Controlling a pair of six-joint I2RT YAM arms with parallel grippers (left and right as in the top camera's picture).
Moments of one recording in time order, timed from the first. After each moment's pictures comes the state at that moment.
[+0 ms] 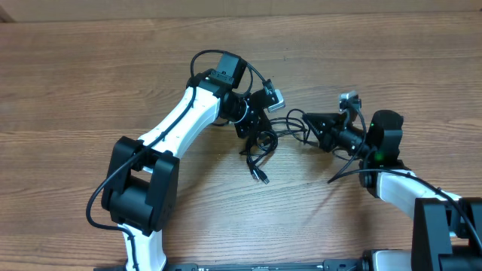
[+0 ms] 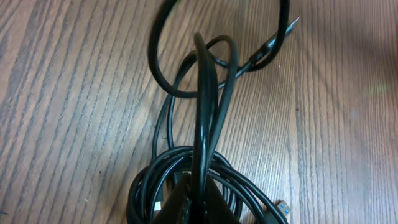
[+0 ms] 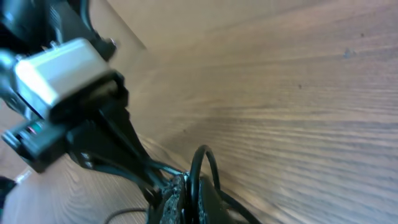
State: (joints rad) left arm -0.43 2.01 1.51 -0.77 0.67 0.69; right arm 0.00 1.55 0.50 0.68 -0.84 0.30
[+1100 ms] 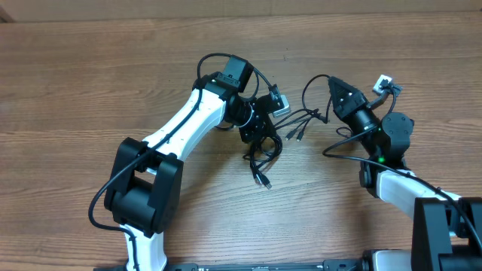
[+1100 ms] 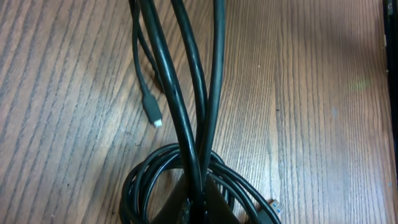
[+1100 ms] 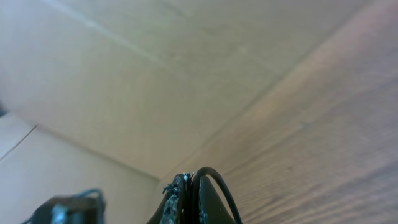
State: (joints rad) left arm -0.47 2.01 1.51 -0.80 0.68 0.69; right arm 0.00 1.55 0.50 1.01 -0.42 1.03
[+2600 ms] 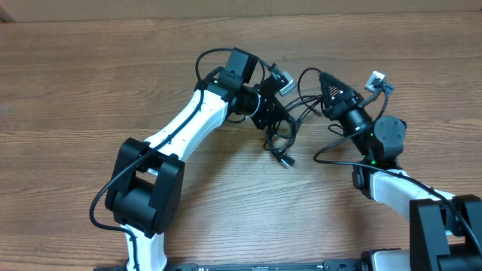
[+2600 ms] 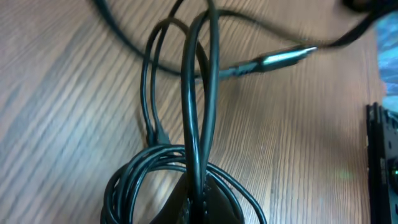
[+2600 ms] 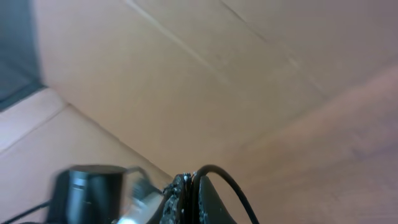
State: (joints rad) left arm -0.48 2.01 1.51 -0.54 0.73 0.28; right arm 0.08 1.55 0.50 1.19 -0.42 0.96
